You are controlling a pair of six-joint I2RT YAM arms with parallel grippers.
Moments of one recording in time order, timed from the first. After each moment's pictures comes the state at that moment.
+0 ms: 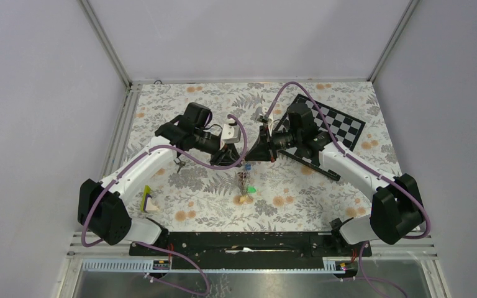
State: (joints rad) left arm -0.53 1.39 1.18 -0.65 1.01 0.71; right arm 0.54 1.42 1.02 -0.08 -1.06 -0.06
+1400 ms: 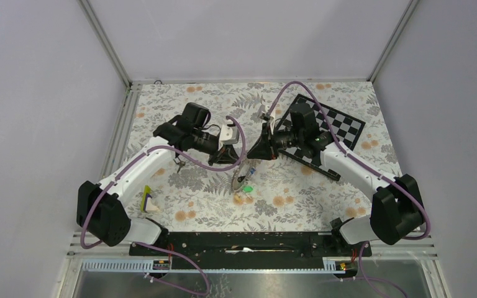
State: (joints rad) left arm -0.52 1.39 1.18 -0.68 1.00 0.76; right arm 0.52 1.42 1.00 -0.08 -1.00 -0.03
